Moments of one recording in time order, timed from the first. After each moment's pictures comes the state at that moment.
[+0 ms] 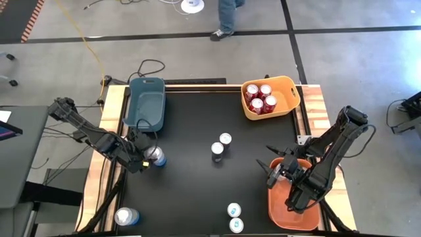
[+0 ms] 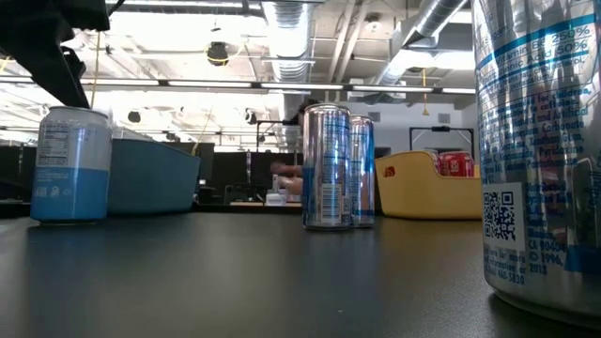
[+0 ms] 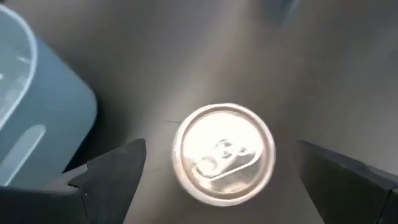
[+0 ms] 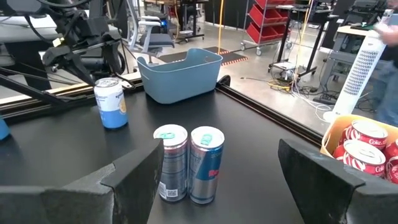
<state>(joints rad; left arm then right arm) -0.59 0.91 0.79 -1.07 -0.54 -0.97 0.92 1.43 1.14 -1.29 1.38 1.56</state>
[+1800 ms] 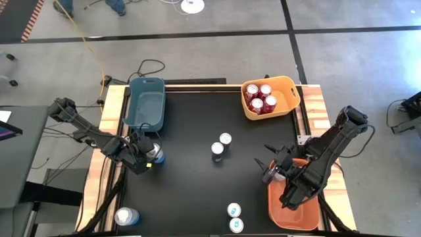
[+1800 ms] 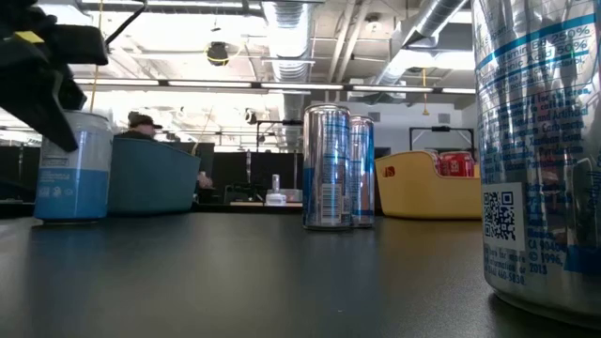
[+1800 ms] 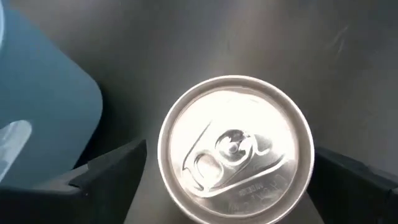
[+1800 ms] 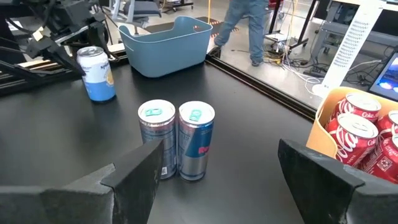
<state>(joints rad) -0.57 0.91 0.61 -0.96 -0.58 -0.92 0.85 1.43 1.14 -1.25 1.25 1.51</state>
